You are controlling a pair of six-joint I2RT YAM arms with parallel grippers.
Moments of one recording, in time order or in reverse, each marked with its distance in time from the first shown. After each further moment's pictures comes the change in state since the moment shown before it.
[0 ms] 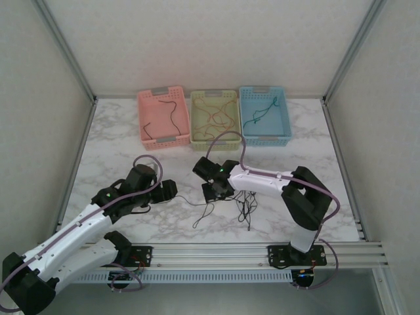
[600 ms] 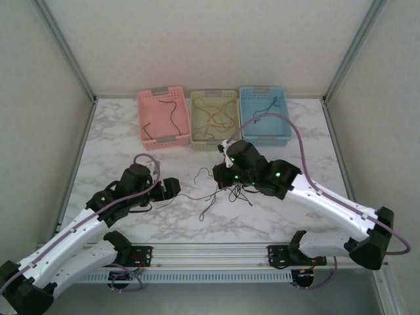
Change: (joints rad) left arm 0.000 -0.066 0.000 0.095 0.129 0.016; right arm -0.026 -0.557 -0.021 0.072 -0.057 -0.108
